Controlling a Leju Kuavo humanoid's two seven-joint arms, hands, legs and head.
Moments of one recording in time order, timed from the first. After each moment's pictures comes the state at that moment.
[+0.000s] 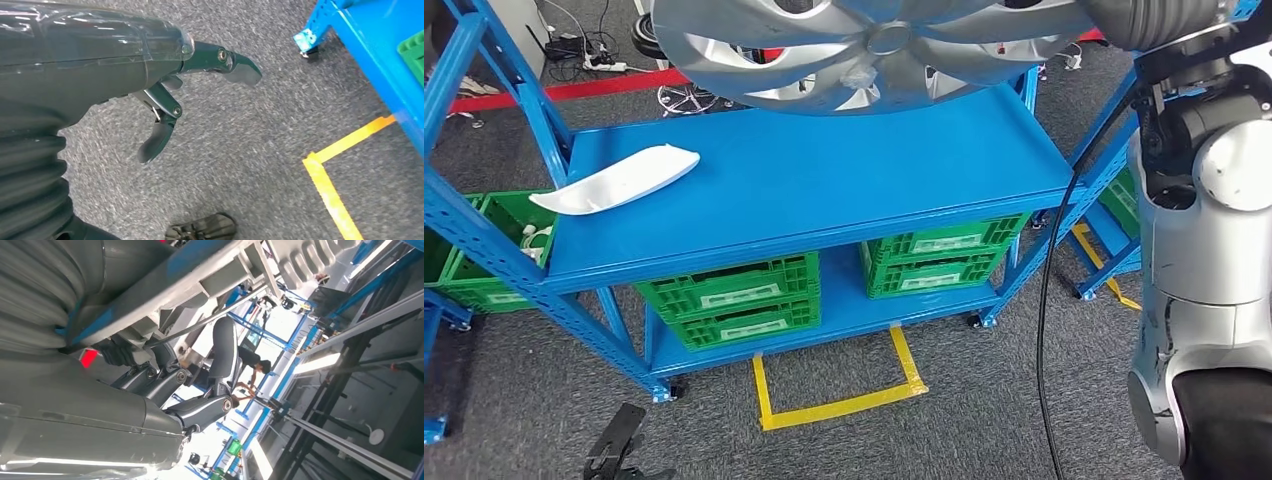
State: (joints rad) left arm -0.21 0.29 -0.56 -0.44 0.17 0.00 -0.07; right arm -0.96 -0.35 0.17 -1.66 -0.10 0.09 0.14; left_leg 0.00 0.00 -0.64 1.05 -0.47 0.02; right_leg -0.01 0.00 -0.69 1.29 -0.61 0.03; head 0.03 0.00
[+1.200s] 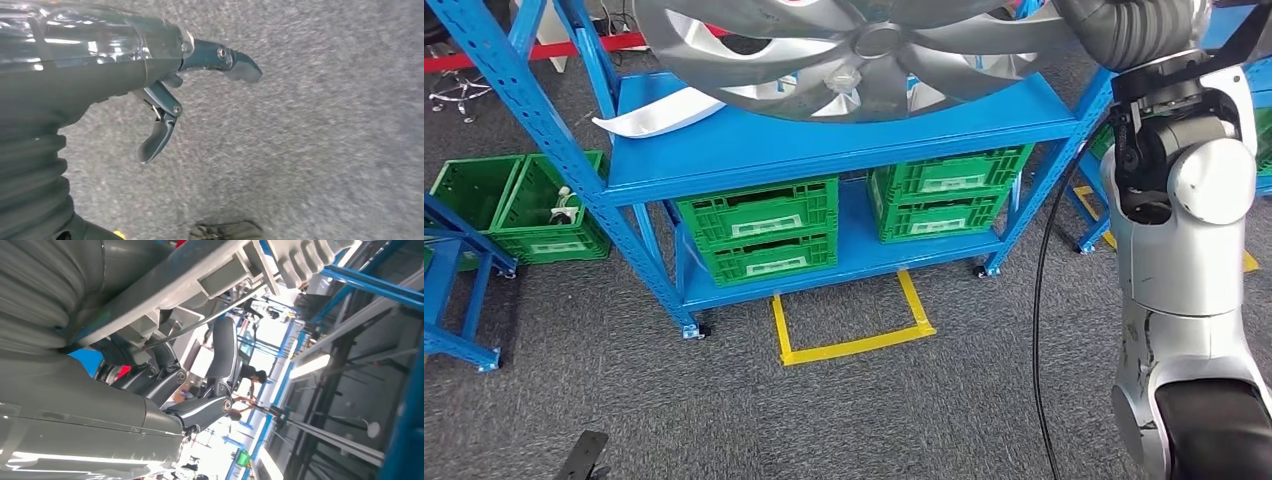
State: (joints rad) left arm -0.07 0.40 -0.57 -0.61 0.34 0.08 -0.02; right arm -0.91 -0.31 0.17 -1.66 -0.16 0.03 0.13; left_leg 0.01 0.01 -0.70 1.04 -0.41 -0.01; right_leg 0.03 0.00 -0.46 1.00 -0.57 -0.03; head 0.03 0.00
